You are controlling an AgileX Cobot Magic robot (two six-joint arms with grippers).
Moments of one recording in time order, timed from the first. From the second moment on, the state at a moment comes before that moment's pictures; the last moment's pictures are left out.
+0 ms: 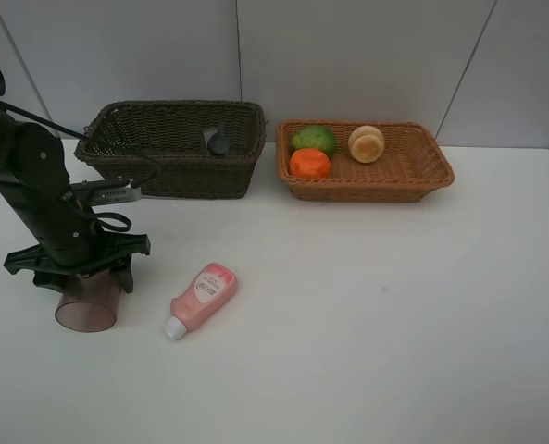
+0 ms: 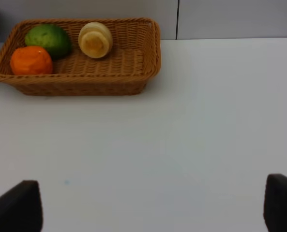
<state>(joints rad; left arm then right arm) -0.25 1.90 -0.82 -0.01 0.45 -0.43 -0.02 0.00 -0.52 -0.01 1.06 0.01</state>
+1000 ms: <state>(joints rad) -0.25 1.71 -1.28 0.28 0.40 -0.36 -0.02 0.00 -0.52 -0.01 1.06 0.01</state>
